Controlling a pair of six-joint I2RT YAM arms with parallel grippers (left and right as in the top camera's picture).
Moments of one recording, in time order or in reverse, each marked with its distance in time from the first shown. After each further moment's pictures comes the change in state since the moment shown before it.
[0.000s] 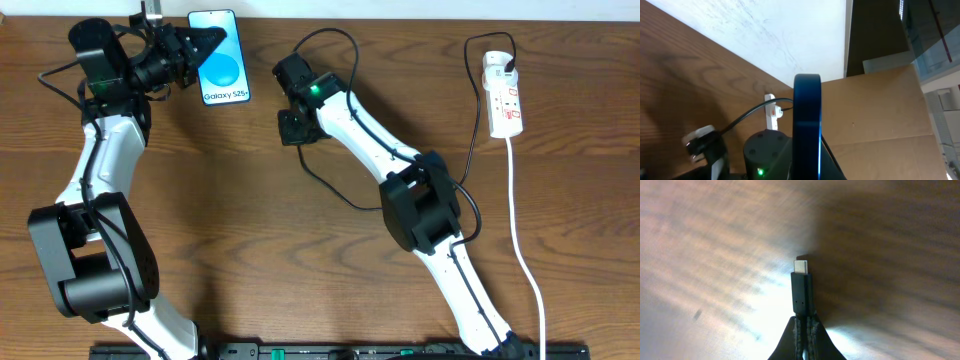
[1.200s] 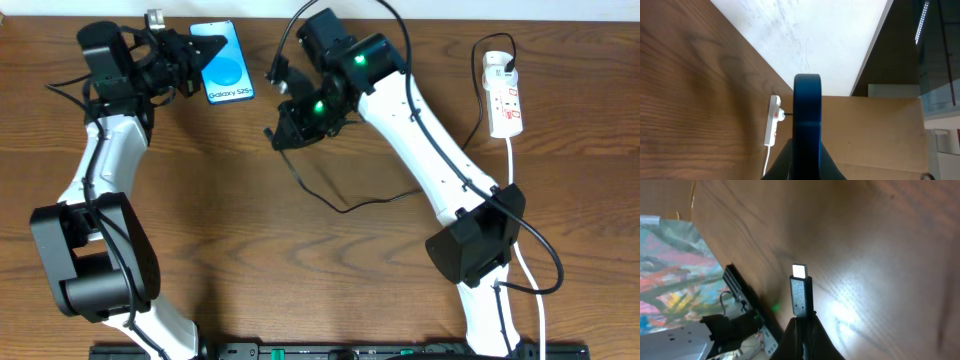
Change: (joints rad) left arm -0.027 0.000 0.000 -0.151 -0.111 -0.081; right arm 0.002 -0.382 0.000 -0.361 -0.465 -0.289
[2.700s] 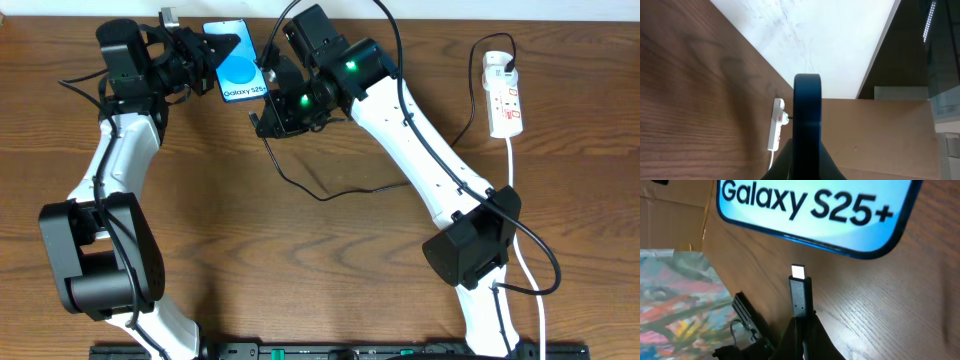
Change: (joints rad) left arm -0.043 0.000 0.000 -0.001 -0.064 0.013; right arm 0.018 0.000 0.000 0.181 0.024 0.169
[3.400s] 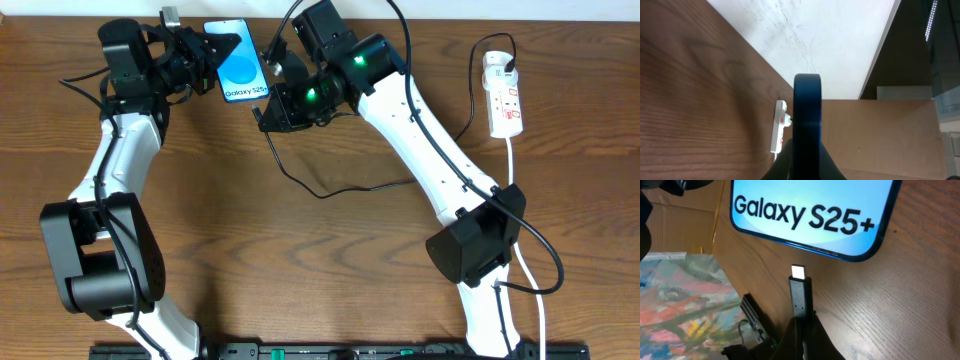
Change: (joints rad) left arm -0.003 0.000 0.000 0.000 -0.014 0.022; right arm -0.027 -0.002 0.000 0.010 -0.051 0.005
